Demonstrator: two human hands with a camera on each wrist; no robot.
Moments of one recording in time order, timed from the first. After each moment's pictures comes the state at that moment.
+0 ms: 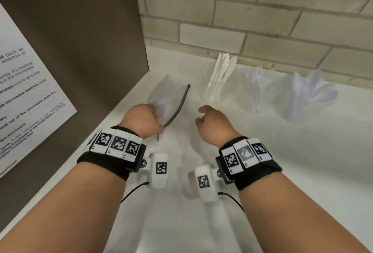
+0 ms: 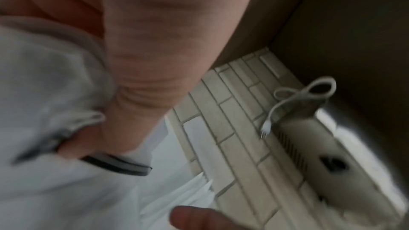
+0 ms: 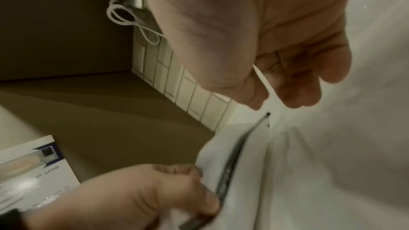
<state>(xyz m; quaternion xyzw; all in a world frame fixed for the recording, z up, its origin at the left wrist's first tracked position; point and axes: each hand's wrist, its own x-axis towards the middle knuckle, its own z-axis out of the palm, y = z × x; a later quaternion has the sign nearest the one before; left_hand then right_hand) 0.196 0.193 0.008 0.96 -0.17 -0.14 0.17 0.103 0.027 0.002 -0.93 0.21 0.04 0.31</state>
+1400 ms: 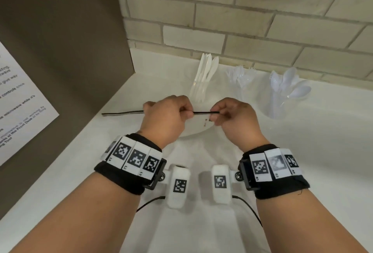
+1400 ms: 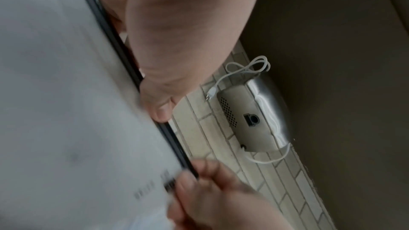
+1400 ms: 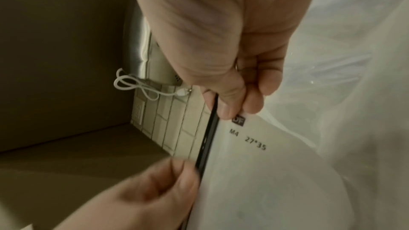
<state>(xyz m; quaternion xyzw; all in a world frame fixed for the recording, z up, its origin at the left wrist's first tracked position) 0.133 0.133 0.031 0.89 -0.34 0.02 0.29 0.042 -0.019 0.021 -0.84 0.22 -0.18 0.45</state>
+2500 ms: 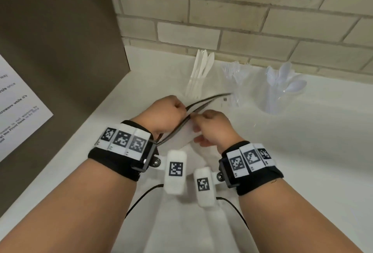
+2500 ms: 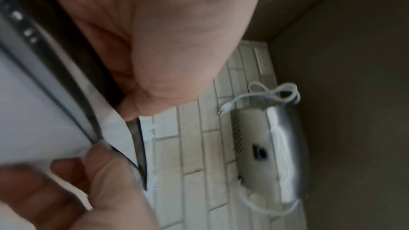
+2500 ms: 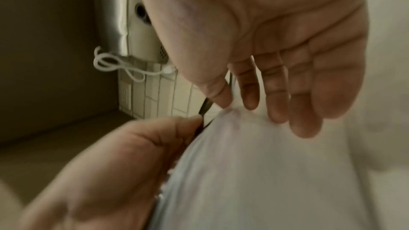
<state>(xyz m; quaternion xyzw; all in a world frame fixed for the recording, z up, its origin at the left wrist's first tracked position) 0.142 0.126 0.038 0.87 -0.25 -0.20 0.38 0.055 0.013 0.013 -0.75 0.34 -0.01 0.56</state>
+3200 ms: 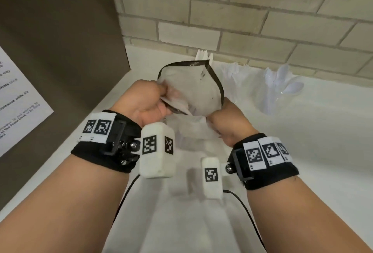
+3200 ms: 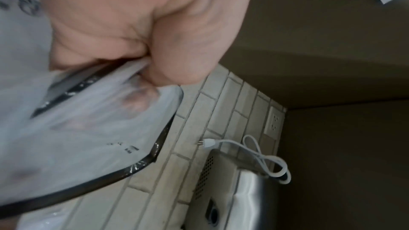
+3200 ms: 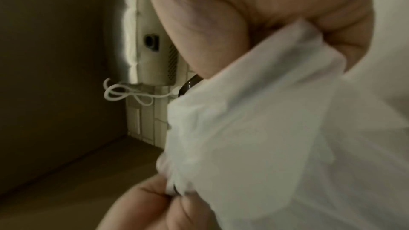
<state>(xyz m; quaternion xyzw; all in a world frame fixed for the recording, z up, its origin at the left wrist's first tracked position) 0.150 0.138 0.070 0.52 0.01 -0.37 0.77 0.054 -0.006 0.028 -0.74 0.33 -0.07 0.58</state>
